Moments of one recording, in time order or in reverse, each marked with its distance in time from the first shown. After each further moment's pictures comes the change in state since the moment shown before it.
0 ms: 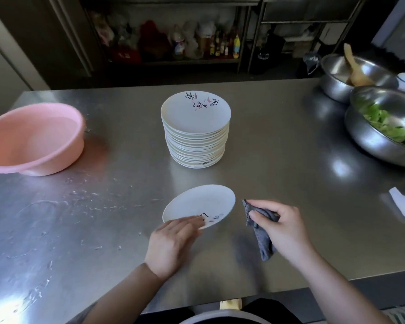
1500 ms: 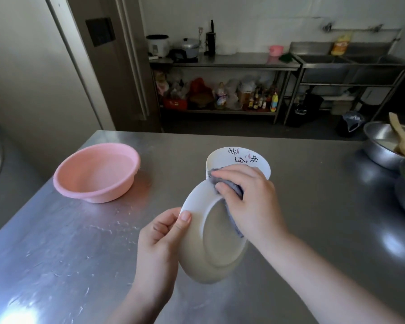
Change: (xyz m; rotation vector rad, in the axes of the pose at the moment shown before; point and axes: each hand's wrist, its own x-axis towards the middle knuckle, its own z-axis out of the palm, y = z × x) left_hand 0.084 0.043 -0.134 -1.035 0.492 -0.791; right_hand 0.053 -0.178 0.074 -0.179 -0.059 -0.671
